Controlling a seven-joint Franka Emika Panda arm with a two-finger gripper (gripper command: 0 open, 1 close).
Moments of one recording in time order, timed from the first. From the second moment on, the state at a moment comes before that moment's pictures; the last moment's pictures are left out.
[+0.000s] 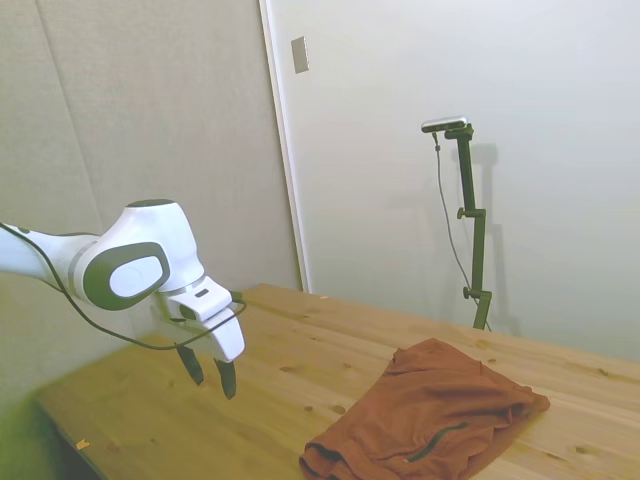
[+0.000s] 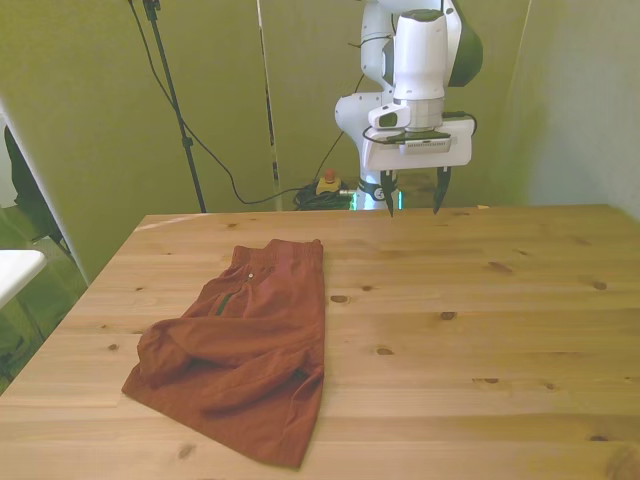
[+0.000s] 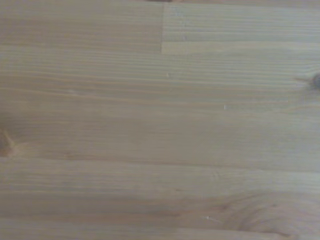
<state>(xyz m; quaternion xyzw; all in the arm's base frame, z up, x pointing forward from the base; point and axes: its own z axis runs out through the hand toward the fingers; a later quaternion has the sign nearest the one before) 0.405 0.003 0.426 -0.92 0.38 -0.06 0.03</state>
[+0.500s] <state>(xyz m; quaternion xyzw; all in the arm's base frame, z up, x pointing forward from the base) 0.450 -0.085 0.460 -0.88 0.46 -0.11 0.04</state>
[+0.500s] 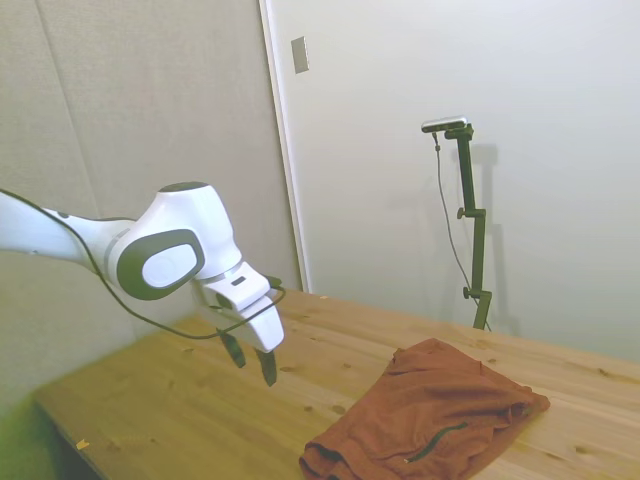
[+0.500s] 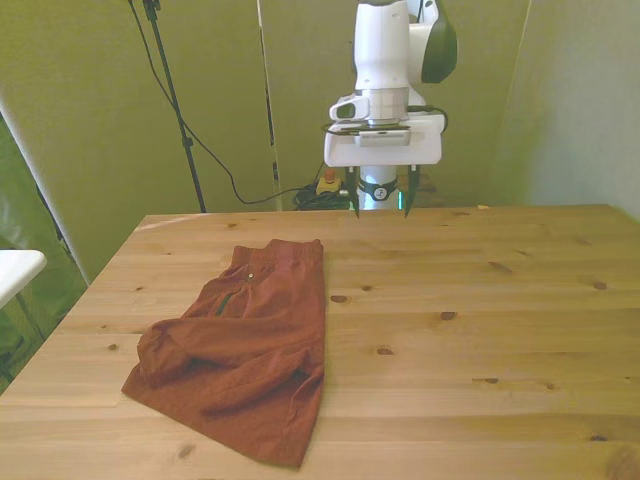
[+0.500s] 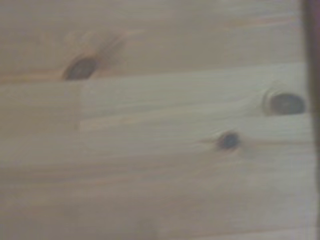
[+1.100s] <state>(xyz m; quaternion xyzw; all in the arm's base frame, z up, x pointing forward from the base) 0.573 -0.288 0.480 -0.81 0.57 -0.16 0.05</state>
